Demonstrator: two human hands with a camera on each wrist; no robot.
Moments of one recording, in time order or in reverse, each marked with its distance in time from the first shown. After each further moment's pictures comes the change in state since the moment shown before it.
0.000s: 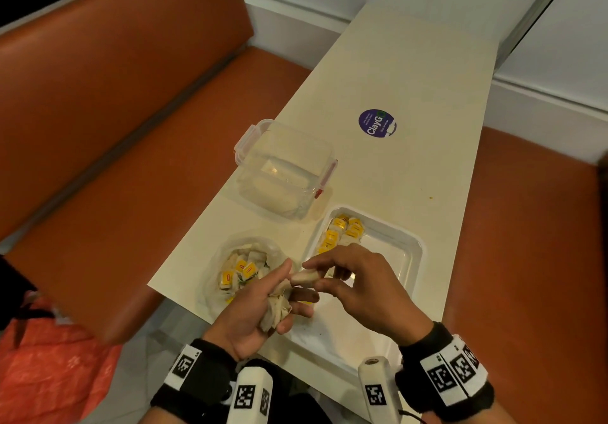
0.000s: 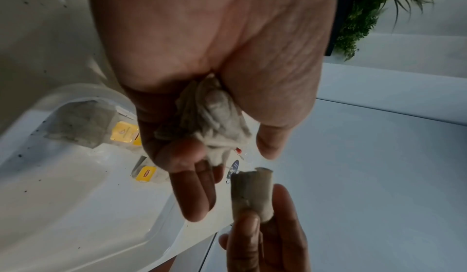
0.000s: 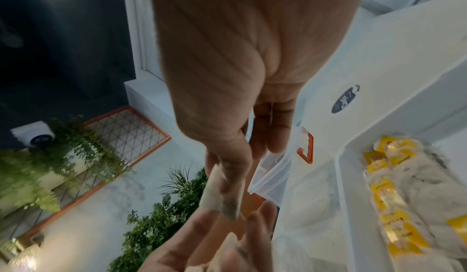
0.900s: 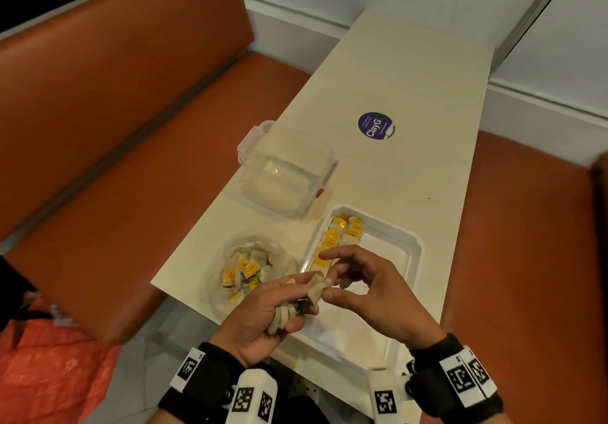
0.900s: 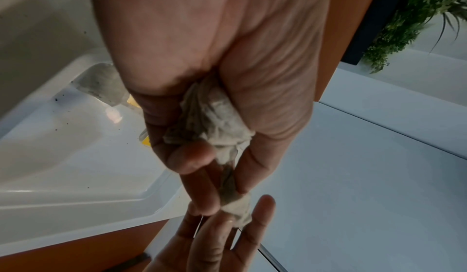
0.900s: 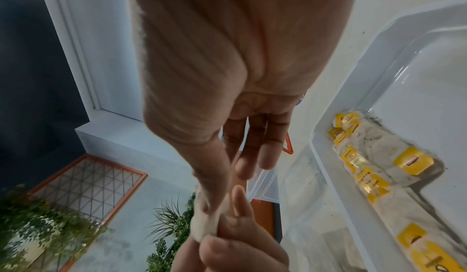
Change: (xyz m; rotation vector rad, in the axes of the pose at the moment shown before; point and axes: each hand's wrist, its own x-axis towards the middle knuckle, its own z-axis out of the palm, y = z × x) left_hand -0.010 -0.012 0.005 -0.053 -0.092 0.050; right_hand -0.023 -0.009 -0.007 0.434 -0.010 0.079
